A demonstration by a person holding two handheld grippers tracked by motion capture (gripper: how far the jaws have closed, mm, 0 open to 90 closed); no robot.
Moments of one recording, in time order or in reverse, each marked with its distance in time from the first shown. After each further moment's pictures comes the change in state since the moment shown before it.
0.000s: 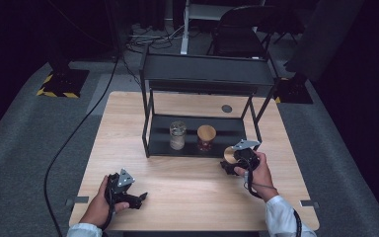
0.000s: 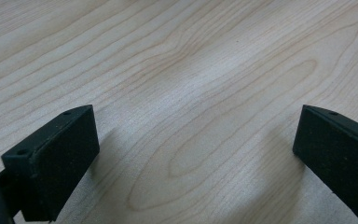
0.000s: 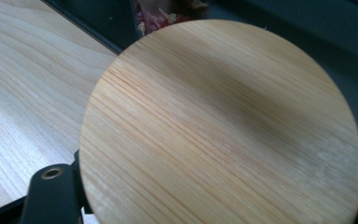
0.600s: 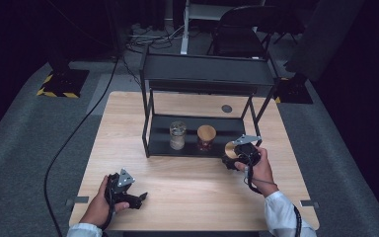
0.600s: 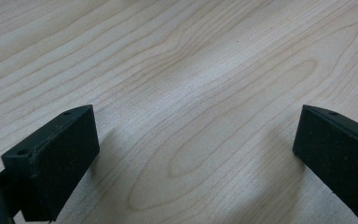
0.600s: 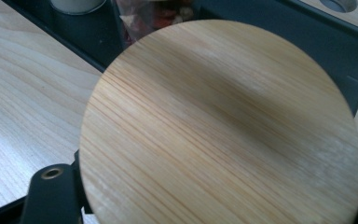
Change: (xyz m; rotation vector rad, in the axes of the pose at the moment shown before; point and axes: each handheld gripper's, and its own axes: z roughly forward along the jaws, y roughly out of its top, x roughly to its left) left arm 0.000 0.000 0.000 0.000 0.000 0.001; right arm -0.005 0.016 -0.007 -0.009 -0.026 0.014
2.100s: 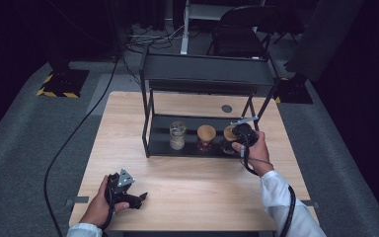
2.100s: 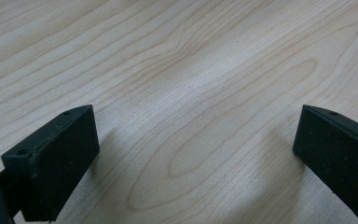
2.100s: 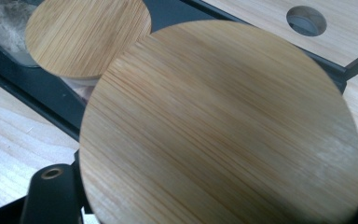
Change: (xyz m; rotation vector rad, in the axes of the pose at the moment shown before) left arm 0.000 0.000 0.000 0.000 0.000 -0.001; right arm -0.027 0.049 0.014 0.038 -0.032 0.061
